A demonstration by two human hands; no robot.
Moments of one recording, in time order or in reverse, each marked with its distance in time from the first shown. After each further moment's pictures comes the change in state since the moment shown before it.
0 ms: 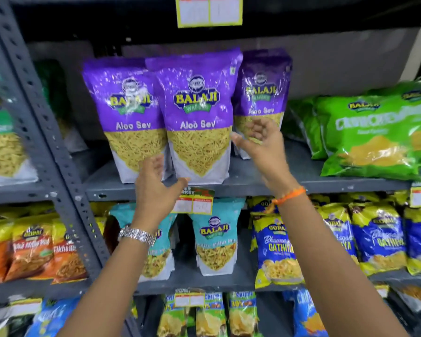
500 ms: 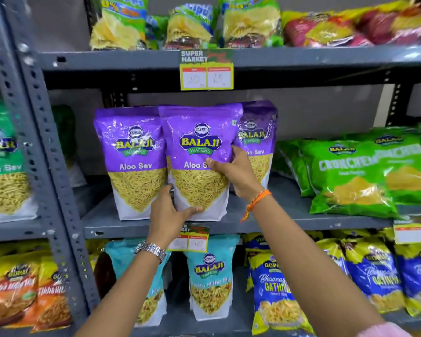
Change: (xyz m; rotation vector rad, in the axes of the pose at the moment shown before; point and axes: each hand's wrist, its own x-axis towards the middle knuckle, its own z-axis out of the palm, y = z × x) left_hand 0.035 0.002 0.027 0.052 -0.062 -0.010; right_hand 0.056 -0.001 0.042 0.085 -0.172 0.044
